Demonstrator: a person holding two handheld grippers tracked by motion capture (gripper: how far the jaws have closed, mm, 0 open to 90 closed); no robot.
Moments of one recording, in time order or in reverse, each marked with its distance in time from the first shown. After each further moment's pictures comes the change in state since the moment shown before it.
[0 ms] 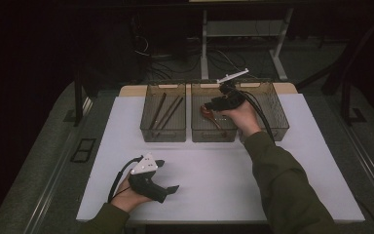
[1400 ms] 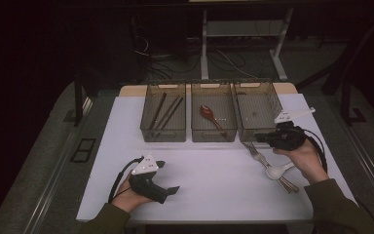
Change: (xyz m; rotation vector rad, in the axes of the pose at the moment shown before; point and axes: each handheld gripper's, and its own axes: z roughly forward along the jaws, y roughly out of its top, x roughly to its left) left arm -0.002 -0.001 0.001 0.008 -0.005 -0.006; right arm -0.011 -0.138 -0.129 -0.006 0.009 -0.091
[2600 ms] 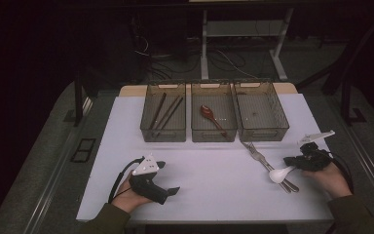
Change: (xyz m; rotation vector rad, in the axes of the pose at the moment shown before) left arm -0.001 0.000 0.000 0.008 -0.004 0.012; right arm -0.040 -0.096 -0.017 0.225 -0.123 0.146
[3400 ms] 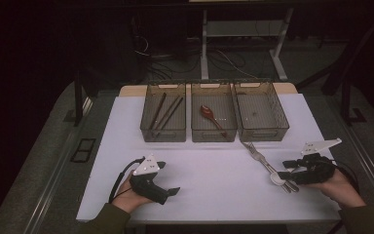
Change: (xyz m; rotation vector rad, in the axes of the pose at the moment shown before) left arm -0.001 0.000 0.001 0.005 0.000 0.002; right arm 0.030 -0.009 -0.023 -0.086 0.182 -0.140
